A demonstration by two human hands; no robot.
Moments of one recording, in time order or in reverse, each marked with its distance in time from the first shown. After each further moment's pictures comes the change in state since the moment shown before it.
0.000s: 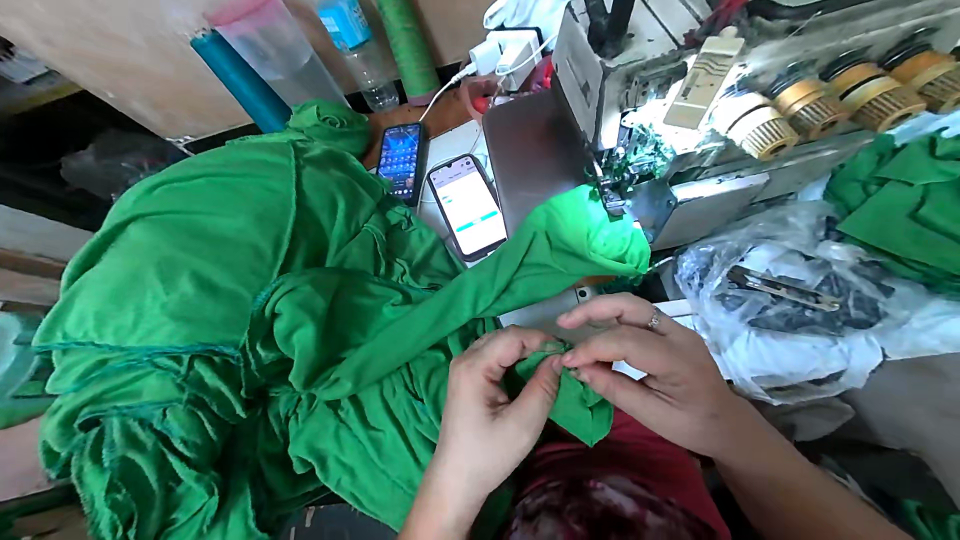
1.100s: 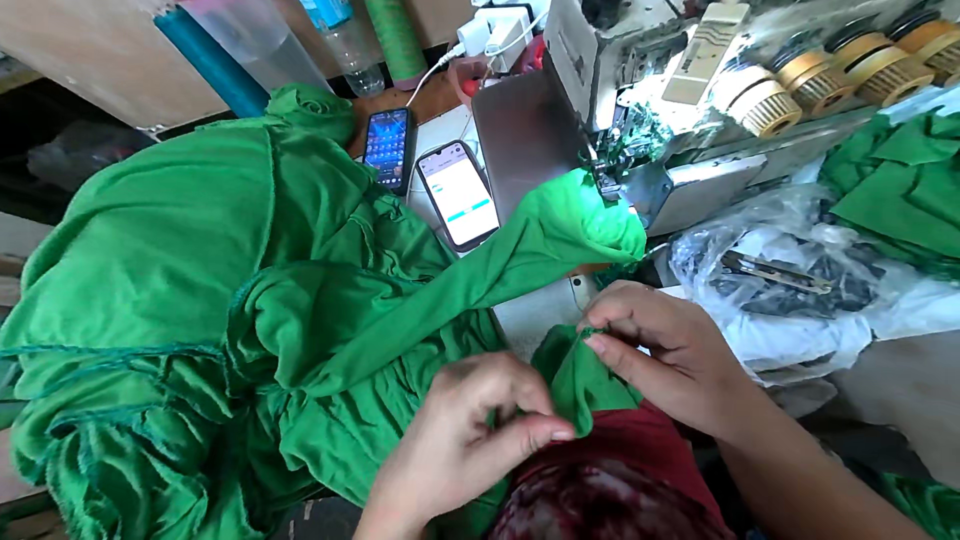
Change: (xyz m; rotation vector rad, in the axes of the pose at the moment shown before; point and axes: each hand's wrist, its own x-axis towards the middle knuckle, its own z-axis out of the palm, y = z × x) left_hand -0.005 0.004 -0.030 -0.059 -0.318 0.144; right_hand -0.003 -0.003 -0.010 0.017 -0.009 0.197
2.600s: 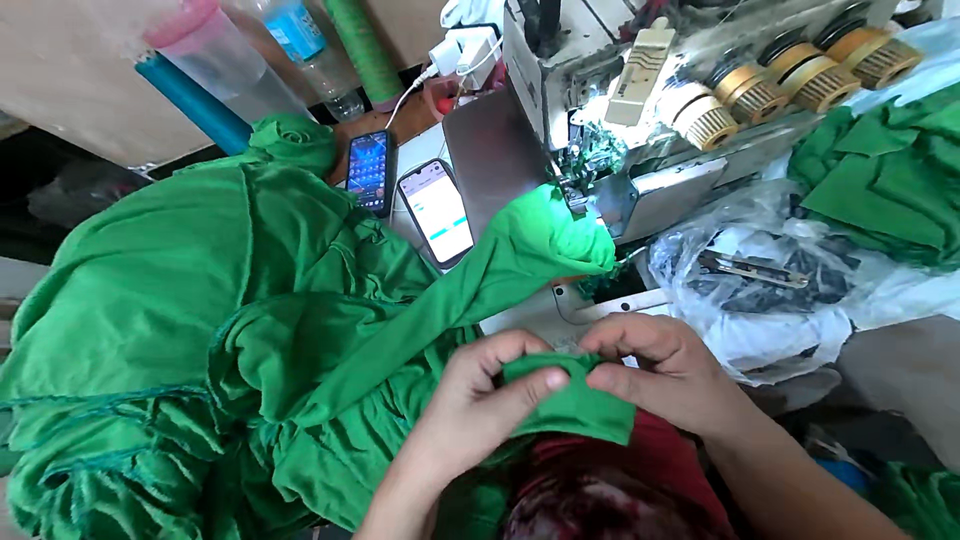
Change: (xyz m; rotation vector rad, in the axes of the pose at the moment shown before) left_hand 0.033 -0.009 0.011 -0.178 -0.038 -0.249; right_hand -0.016 0.010 -0.005 0.357 0.033 0.057
